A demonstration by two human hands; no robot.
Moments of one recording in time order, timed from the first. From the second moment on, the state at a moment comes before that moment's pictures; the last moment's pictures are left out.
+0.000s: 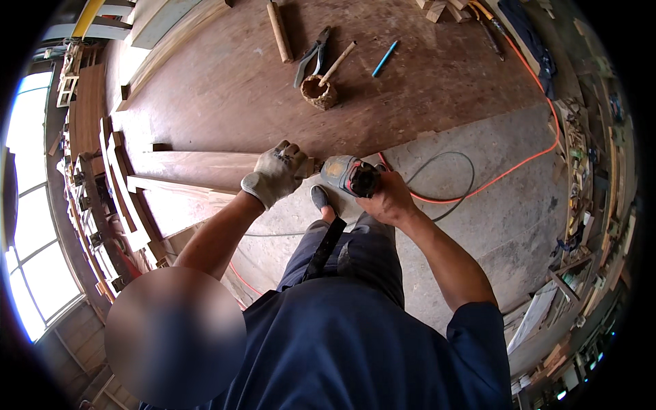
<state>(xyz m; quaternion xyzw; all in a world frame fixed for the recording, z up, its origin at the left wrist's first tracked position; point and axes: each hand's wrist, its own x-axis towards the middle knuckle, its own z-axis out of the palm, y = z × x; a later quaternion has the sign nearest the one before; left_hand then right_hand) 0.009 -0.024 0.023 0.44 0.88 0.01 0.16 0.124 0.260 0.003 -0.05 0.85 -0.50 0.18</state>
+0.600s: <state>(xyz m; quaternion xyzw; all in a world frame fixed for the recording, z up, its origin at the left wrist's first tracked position) 0.010 -0.032 -0.006 0.47 0.87 0.04 0.13 0.118 0.252 0.004 -0.07 0.85 -0.50 0.17</state>
